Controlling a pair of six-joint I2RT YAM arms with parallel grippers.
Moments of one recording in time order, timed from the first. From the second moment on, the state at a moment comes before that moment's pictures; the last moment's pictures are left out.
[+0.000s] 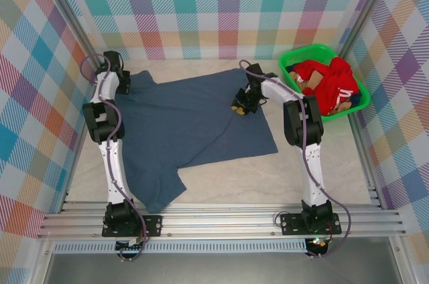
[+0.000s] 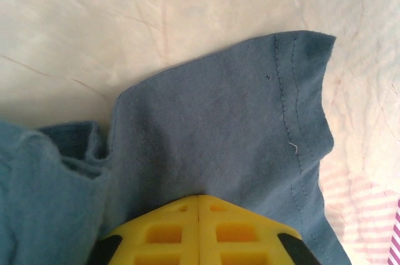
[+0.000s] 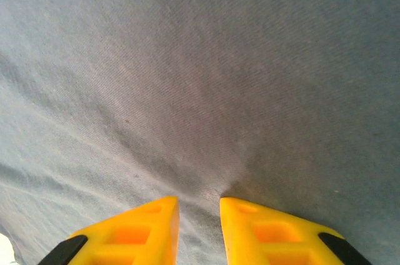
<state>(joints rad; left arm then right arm) 0.22 2.63 2.39 -0.77 -0.01 -1.26 0.35 2.37 1.91 -0.80 -0.43 0.78</state>
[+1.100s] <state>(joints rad) 0.01 2.94 2.80 -0.54 0.22 -1.34 0.26 2.43 2.02 -0.88 -0.40 0.80</state>
